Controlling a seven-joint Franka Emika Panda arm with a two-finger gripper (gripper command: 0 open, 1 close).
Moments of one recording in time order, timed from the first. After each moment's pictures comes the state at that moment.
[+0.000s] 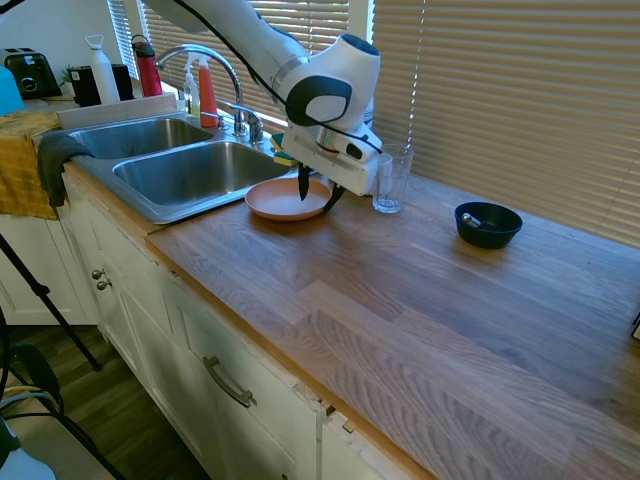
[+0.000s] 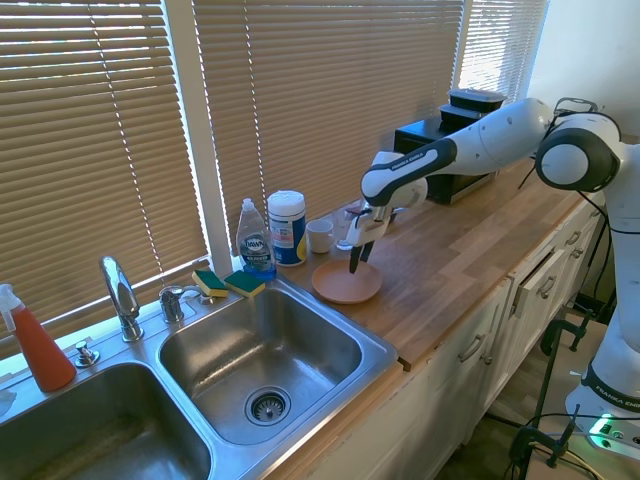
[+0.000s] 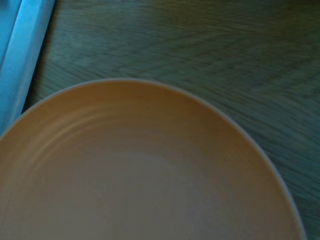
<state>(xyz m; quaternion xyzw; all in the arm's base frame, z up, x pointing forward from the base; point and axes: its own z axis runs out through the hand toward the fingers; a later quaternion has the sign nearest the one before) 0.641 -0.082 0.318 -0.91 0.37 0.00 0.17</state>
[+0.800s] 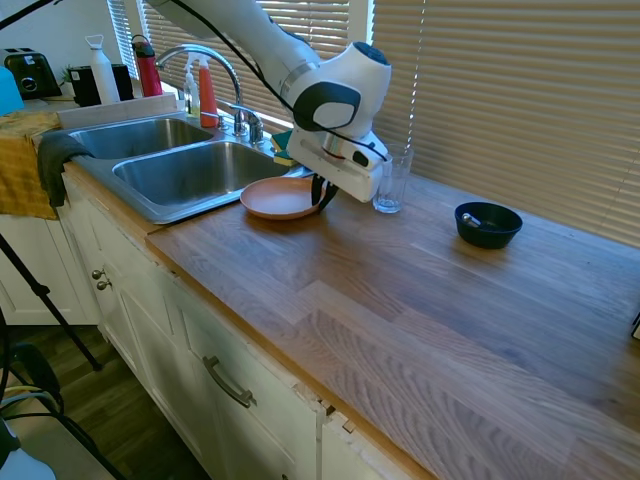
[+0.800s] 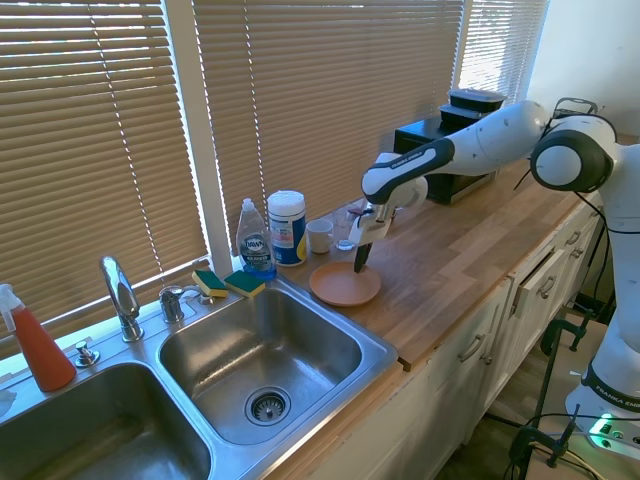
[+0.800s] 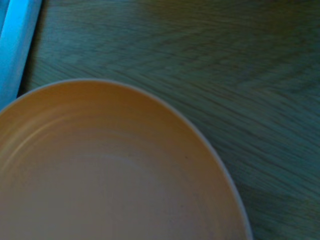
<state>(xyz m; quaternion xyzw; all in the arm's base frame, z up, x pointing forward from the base) 0.644 -0.092 0.312 -0.91 0.36 0.02 0.19</state>
